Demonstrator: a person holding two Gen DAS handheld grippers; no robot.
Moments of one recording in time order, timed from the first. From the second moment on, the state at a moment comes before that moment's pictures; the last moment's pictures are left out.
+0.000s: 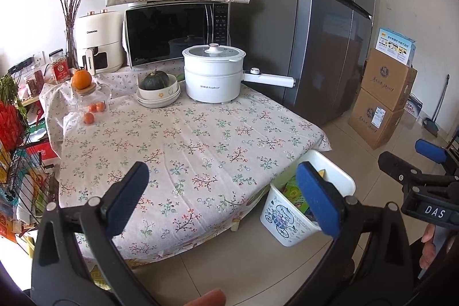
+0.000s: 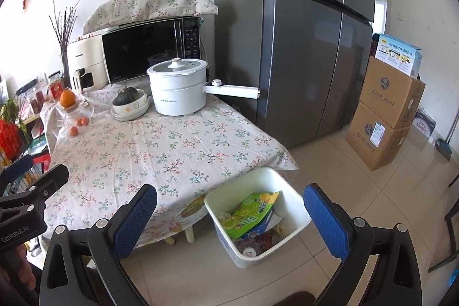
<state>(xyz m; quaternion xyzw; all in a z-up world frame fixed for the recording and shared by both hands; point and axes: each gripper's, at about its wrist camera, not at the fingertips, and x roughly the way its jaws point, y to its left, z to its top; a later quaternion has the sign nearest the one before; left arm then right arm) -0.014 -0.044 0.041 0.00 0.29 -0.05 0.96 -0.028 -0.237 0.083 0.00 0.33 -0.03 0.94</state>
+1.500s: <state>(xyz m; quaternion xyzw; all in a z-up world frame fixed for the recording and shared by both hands) -0.017 -0.054 0.044 0.01 0.29 -0.04 0.96 -0.028 -0.237 0.084 0.01 0.32 -0.02 0.95</state>
